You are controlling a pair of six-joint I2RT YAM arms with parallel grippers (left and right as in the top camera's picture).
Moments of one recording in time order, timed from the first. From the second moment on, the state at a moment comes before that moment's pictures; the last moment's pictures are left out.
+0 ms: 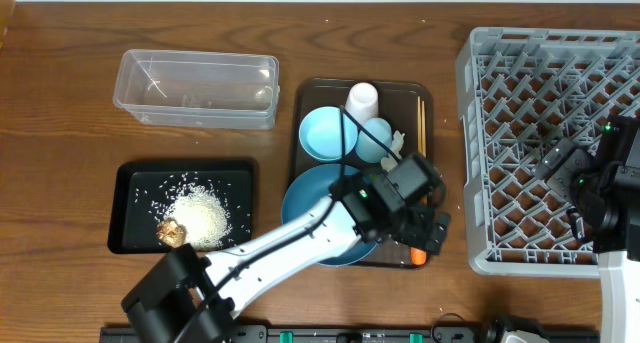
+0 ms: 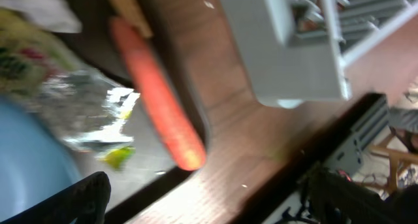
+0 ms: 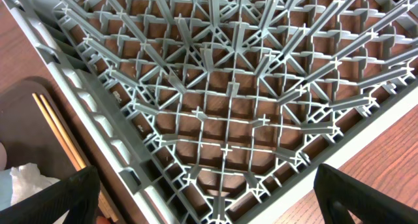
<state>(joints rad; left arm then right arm) -1.01 1.69 1.23 -0.59 0.28 -0.65 -0.20 1.07 1.18 -1.10 0.21 0.47</state>
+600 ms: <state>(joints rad) -1.07 1.69 1.23 -0.64 0.03 -0.61 -0.20 1.07 1.18 -1.10 0.21 0.47</state>
